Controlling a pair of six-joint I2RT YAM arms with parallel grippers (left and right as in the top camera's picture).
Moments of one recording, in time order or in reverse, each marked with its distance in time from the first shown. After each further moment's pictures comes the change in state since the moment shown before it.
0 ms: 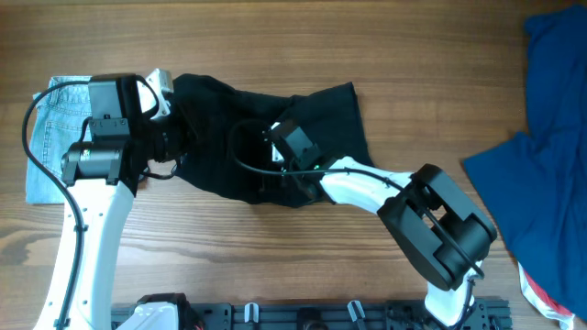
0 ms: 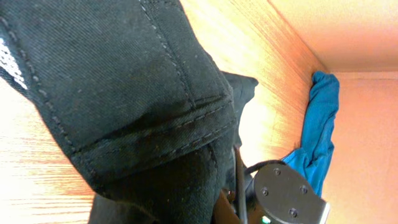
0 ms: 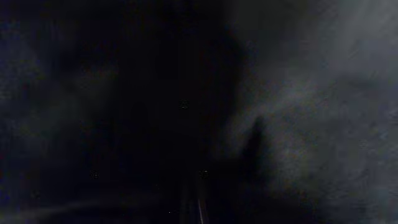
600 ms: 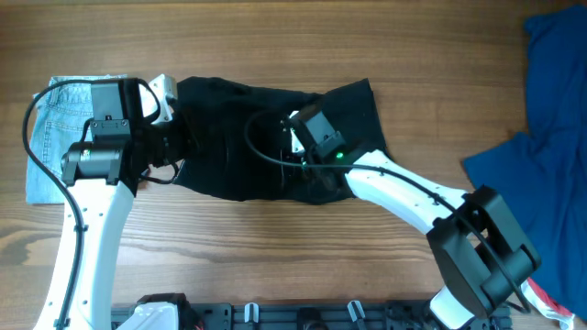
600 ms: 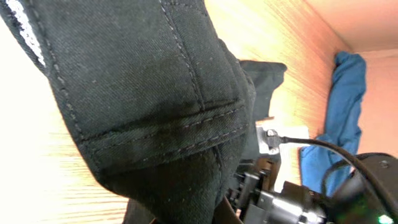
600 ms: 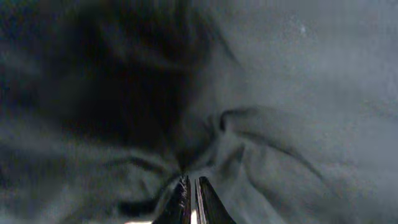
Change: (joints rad) left arm 0.000 0.000 0.000 -0.066 -0.025 0.113; right arm -0.069 -0.195 0.006 -0.261 0.084 -0.138
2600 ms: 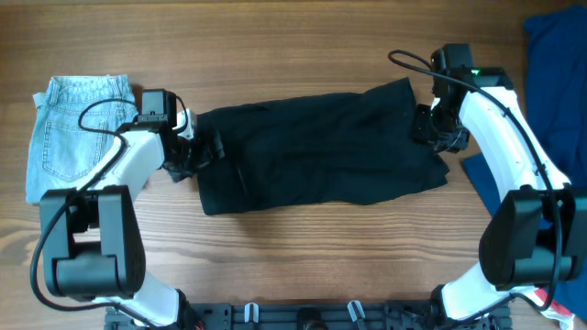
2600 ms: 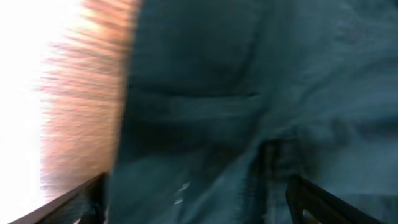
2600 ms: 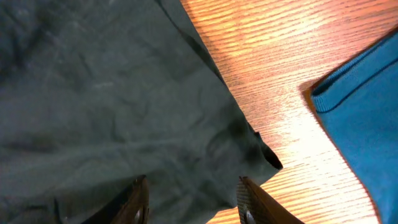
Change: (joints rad) left arm 0.002 0.498 -0.126 0.223 -0.148 0.105; right arm -0.641 0.000 0.328 -0.834 0.381 -0.275
